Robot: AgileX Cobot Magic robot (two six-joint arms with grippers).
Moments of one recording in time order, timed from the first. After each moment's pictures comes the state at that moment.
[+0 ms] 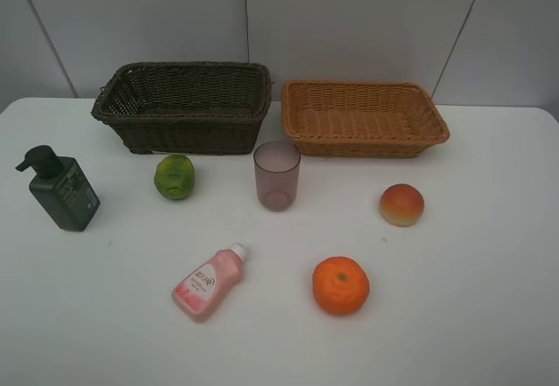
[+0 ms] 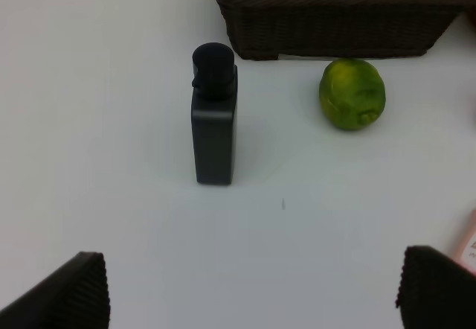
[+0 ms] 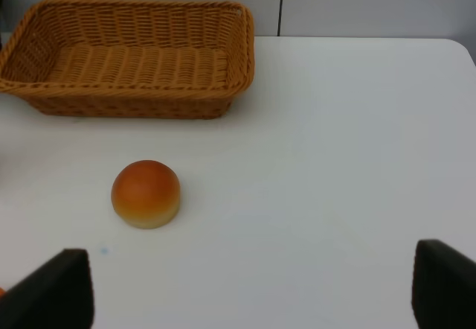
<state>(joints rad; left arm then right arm) -0.05 -0.01 -0.51 0.03 1.07 -0.09 0.01 0.00 -0.53 -0.05 1.06 0.01</state>
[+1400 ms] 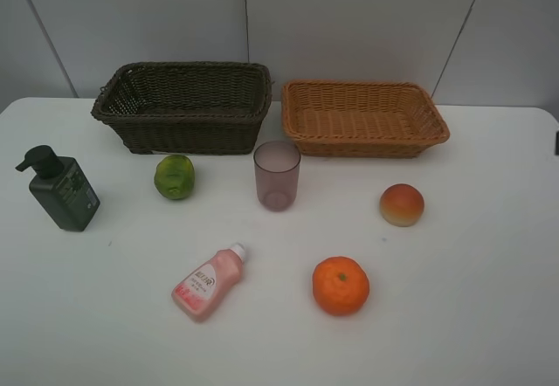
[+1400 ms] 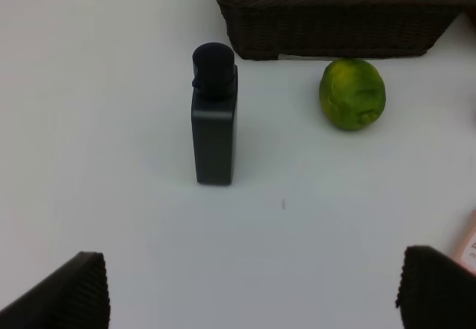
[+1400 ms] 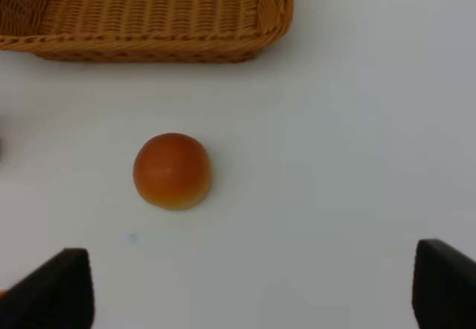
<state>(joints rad) -0.05 -0.01 -0.51 0.03 1.07 -0.09 0.02 0.71 -0.66 0.04 0.83 0.01</state>
